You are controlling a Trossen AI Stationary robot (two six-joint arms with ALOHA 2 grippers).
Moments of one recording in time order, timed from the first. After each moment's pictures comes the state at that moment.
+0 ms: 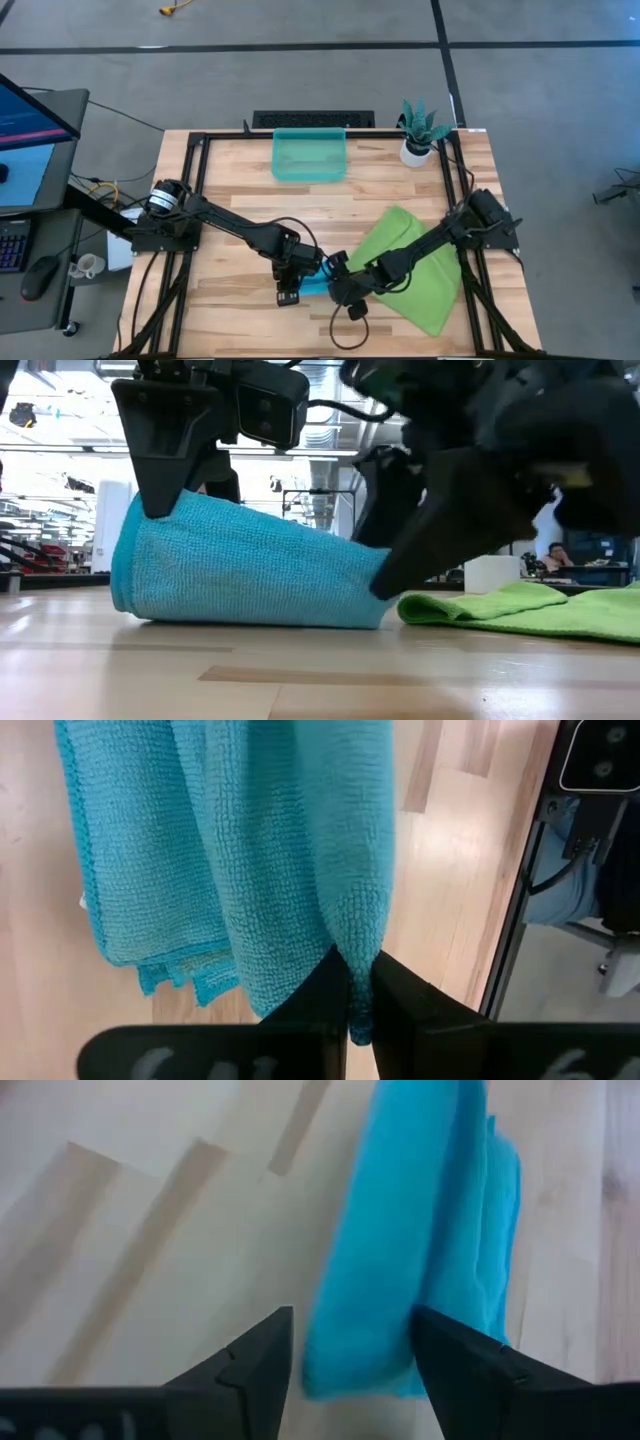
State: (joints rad) left arm -0.30 1.89 1.34 -0.75 0.41 -0.49; right arm 0.48 1.96 1.14 -0.09 0.24 -0.08
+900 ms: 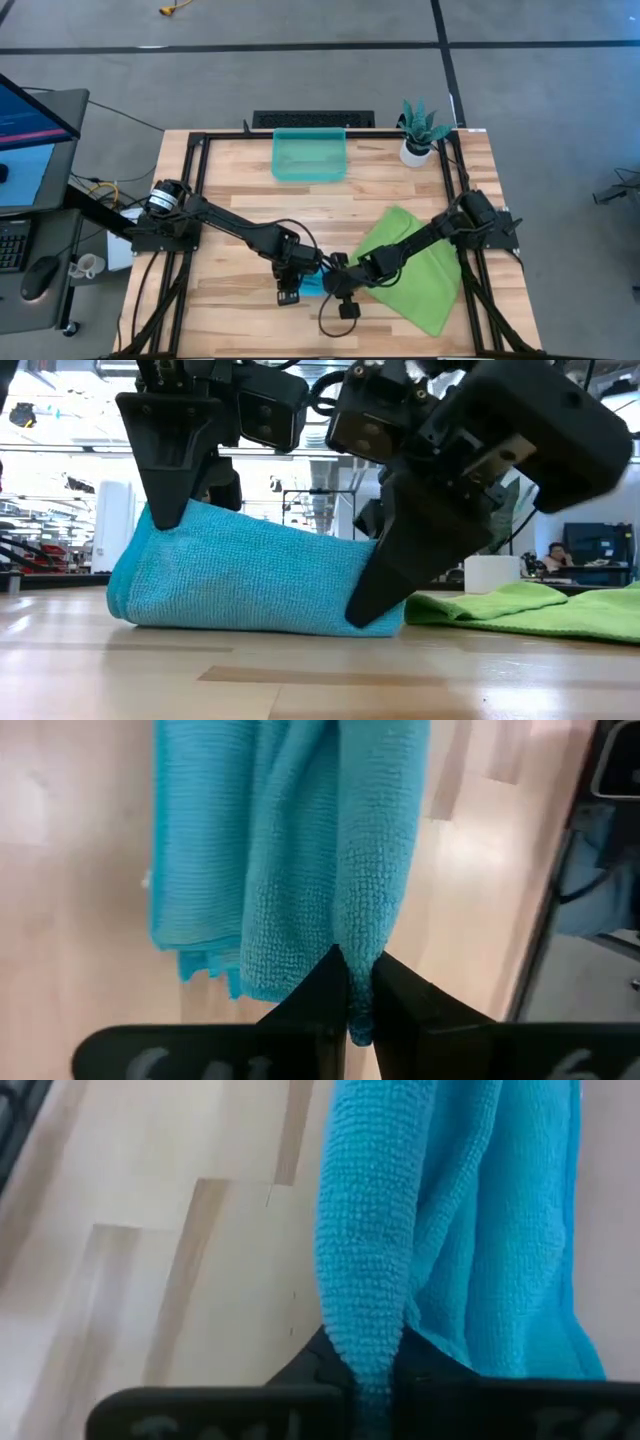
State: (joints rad) left arm -0.30 1.89 1.34 -0.76 0.34 -0.49; right arm 0.44 2.02 1.15 -0.06 0.02 0.25
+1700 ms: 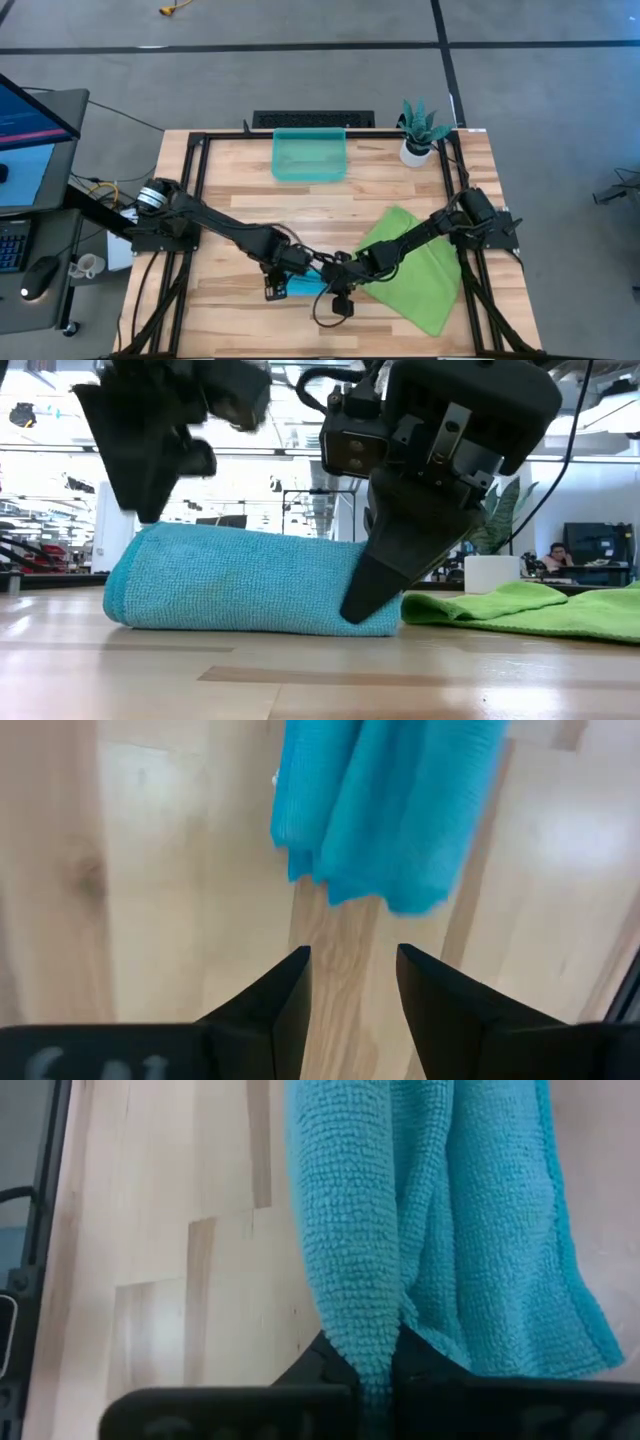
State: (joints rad) left arm -0.35 1.80 1.35 -0.99 0.13 -0.49; right arm 0.40 2.02 1.15 -0.06 -0.05 0.50
